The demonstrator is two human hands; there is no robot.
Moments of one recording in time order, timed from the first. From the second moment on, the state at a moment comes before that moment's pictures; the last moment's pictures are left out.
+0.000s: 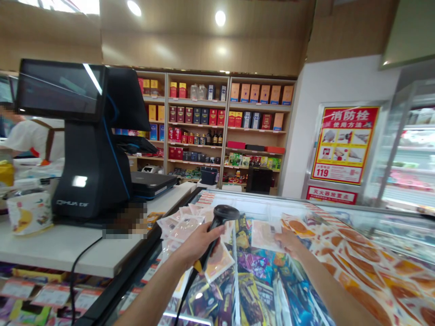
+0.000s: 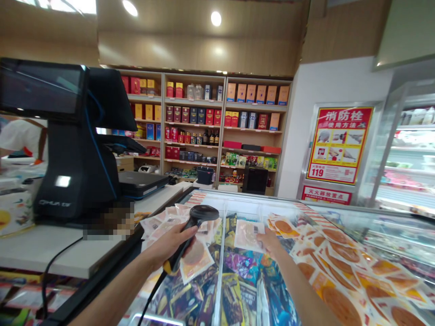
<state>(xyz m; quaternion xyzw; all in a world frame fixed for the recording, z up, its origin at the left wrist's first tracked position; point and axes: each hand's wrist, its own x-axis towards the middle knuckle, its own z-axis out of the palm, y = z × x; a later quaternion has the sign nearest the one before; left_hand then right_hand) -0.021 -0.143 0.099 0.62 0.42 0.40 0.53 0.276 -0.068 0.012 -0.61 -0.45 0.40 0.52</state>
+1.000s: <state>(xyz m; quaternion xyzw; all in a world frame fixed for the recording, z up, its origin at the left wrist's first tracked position) 0.005 -0.146 0.109 0.64 0.36 0.35 0.58 0.240 -0.032 -0.018 -0.40 -0.27 0.41 0.78</state>
